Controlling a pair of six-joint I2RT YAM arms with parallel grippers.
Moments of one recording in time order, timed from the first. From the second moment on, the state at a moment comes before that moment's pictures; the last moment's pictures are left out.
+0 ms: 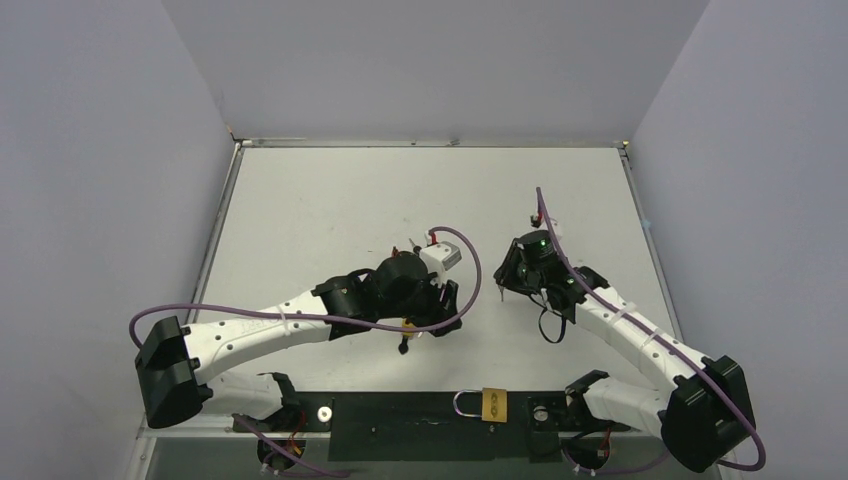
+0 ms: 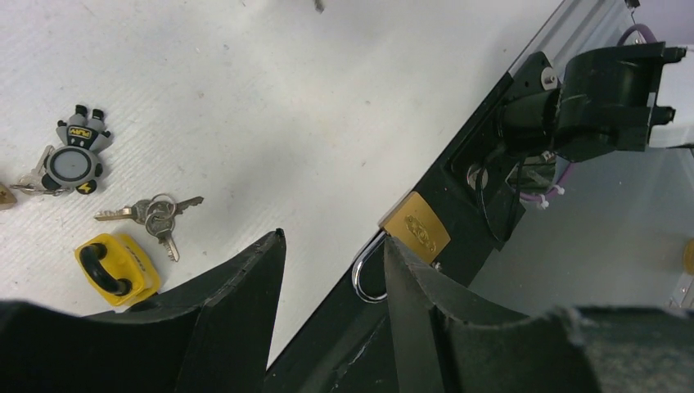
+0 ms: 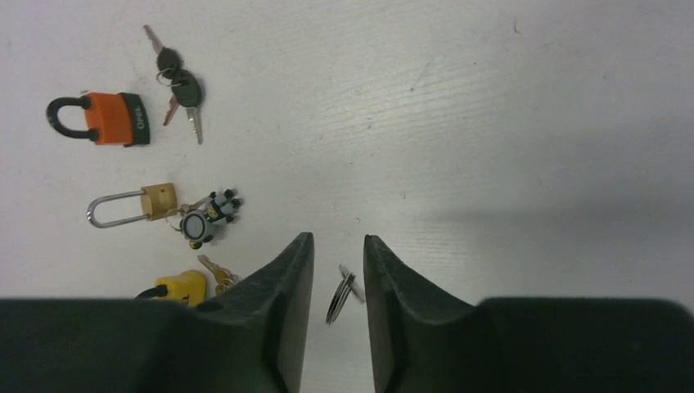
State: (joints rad) left arm -1.10 1.27 0.97 -0.33 0.07 -0.53; right arm 0.51 1.11 0.73 -0.42 0.11 0.73
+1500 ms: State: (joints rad) left arm -1.07 1.08 0.81 -0.30 -0.04 -0.65; right arm 1.56 1.08 0.51 -0.87 0.30 1.58
